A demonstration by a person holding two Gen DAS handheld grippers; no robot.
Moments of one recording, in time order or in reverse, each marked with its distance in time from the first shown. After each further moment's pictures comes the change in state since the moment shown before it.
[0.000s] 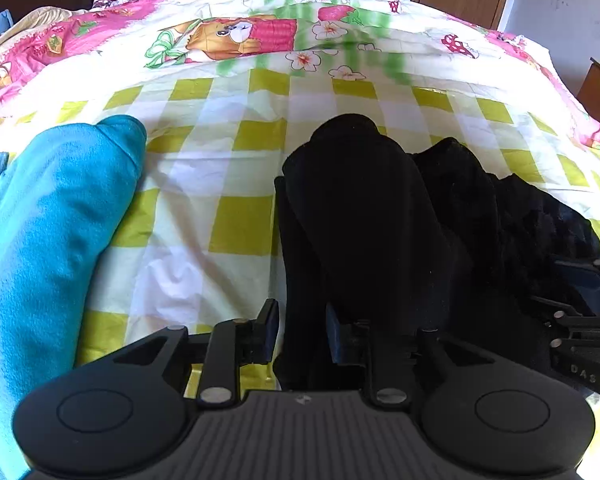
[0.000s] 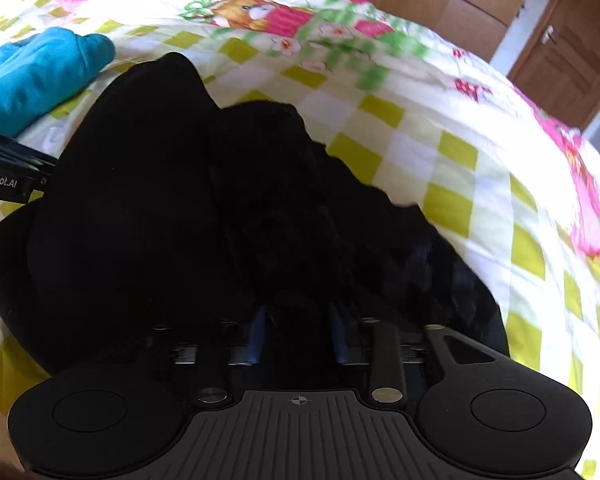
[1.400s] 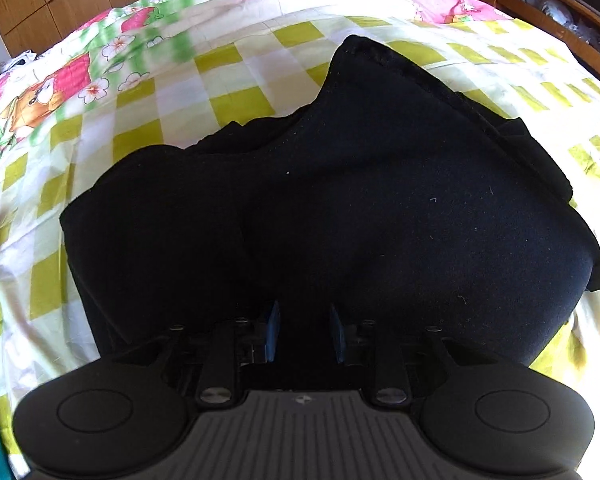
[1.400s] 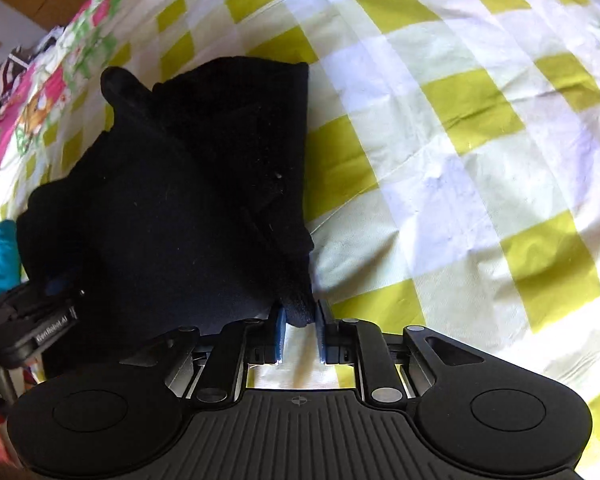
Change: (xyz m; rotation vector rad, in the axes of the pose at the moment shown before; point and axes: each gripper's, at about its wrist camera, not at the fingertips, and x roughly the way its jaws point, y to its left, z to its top) left arm 0.021 -0.144 -0.016 0.430 0.063 -0.138; right arm -0.051 -0.170 -0.150 0.922 0.278 0.216
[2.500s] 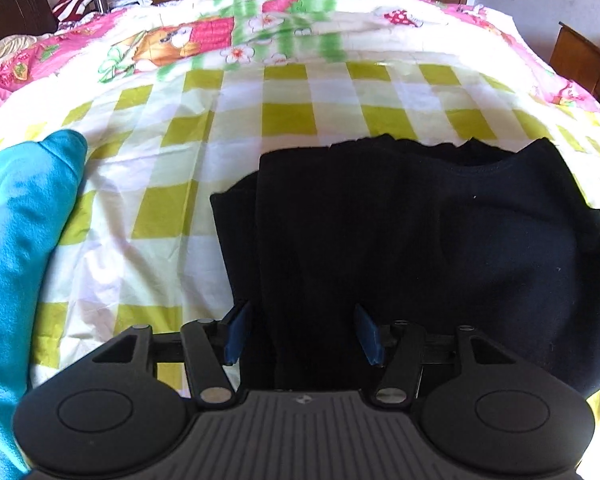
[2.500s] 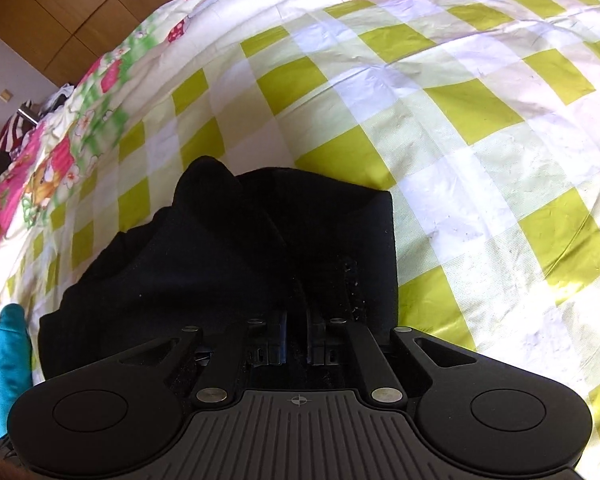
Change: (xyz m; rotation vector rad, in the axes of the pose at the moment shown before) left arm -0.024 0.070 -0.032 -0.341 -0.045 0.128; right arm 0.043 0.044 0.058 -0.008 -0.197 0.025
